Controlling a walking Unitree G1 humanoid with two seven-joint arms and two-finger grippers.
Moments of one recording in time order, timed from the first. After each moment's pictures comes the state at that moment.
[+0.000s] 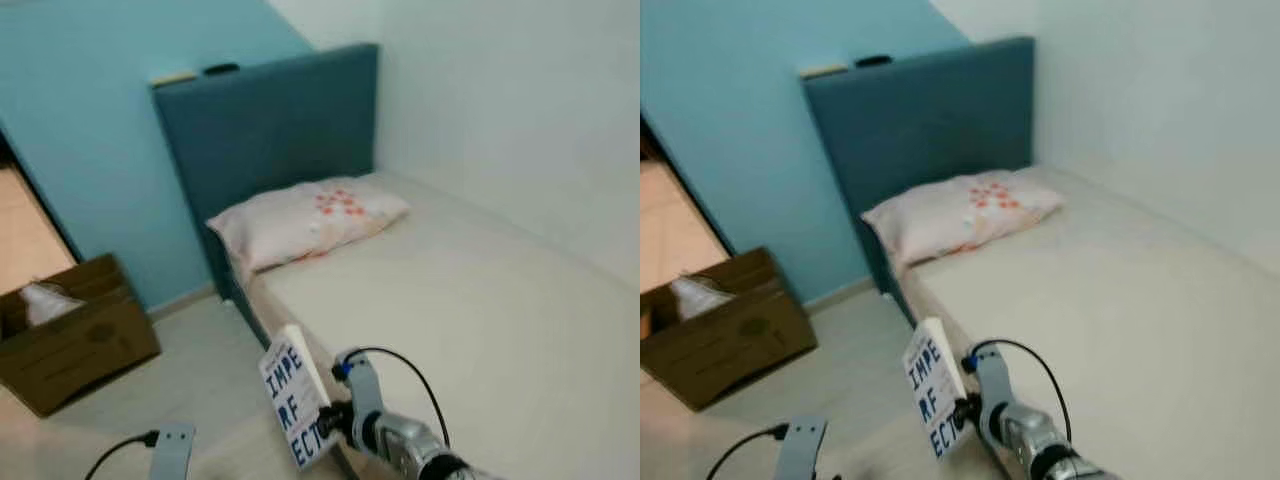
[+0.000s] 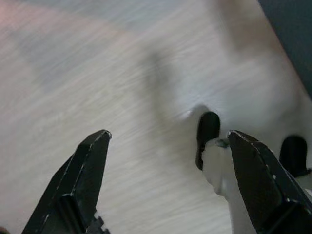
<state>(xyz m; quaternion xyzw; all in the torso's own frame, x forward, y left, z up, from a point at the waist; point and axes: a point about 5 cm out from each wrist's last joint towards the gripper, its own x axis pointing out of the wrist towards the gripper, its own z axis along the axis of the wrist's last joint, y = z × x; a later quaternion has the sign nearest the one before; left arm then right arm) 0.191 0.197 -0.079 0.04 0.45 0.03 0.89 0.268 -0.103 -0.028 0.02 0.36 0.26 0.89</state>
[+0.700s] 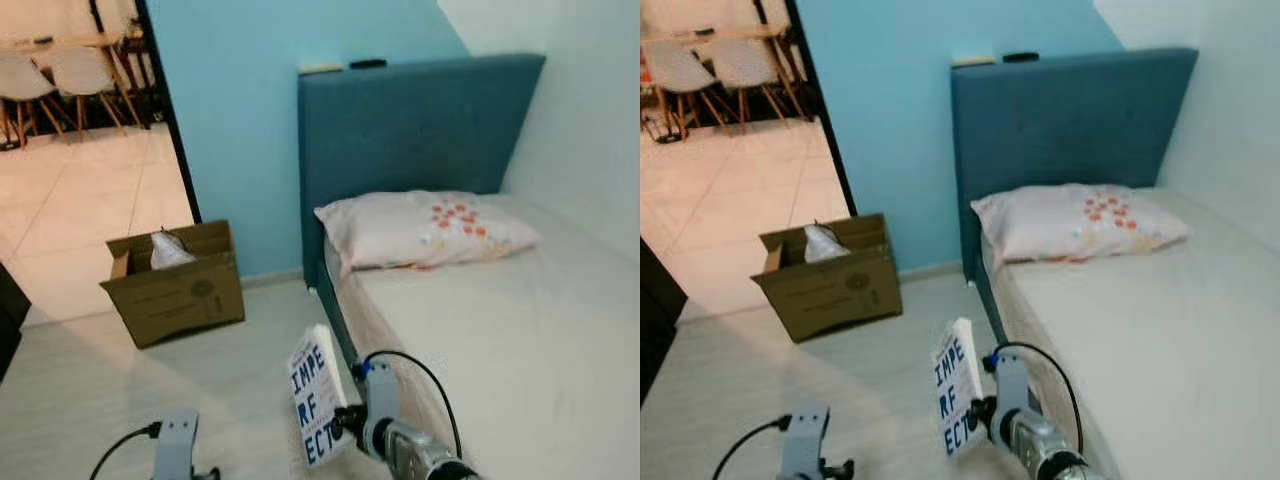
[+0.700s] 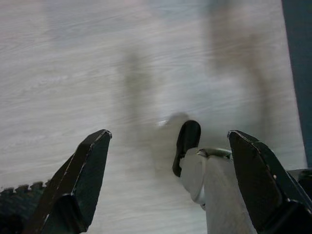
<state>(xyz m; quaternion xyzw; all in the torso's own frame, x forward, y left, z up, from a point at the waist) 0.200 0.192 -0.074 -0.02 0.43 0.03 0.90 0.262 -0.118 -0.035 0.08 0.38 0.19 0.90</state>
